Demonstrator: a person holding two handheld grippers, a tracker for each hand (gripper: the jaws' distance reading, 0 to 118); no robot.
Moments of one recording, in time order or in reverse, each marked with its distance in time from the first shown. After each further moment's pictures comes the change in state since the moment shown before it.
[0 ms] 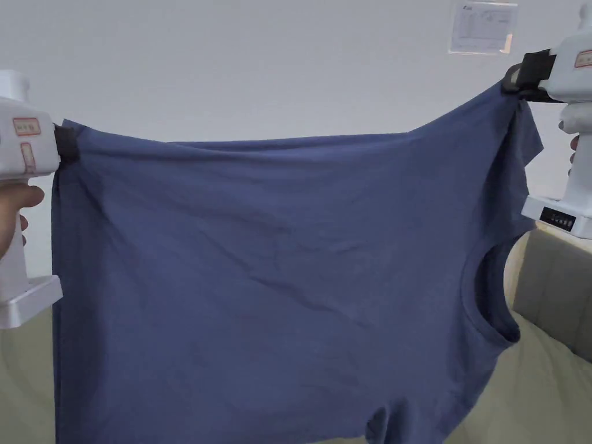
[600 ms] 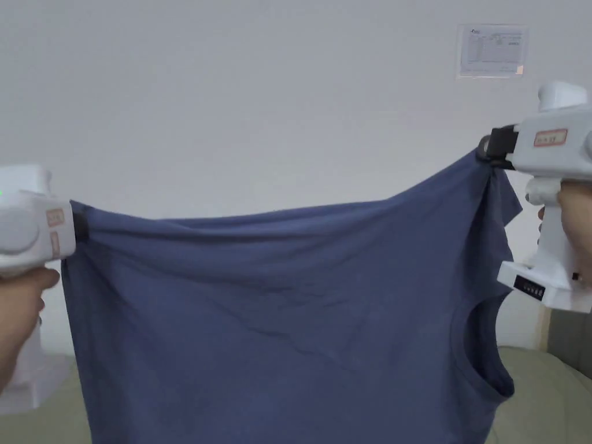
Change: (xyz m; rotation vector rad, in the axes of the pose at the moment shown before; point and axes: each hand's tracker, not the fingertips) left arm 0.000 -0.067 -0.127 -0.061 0.086 -0.016; right arm 0.007 -0.080 -0.113 -0.035 -0.006 -0.043
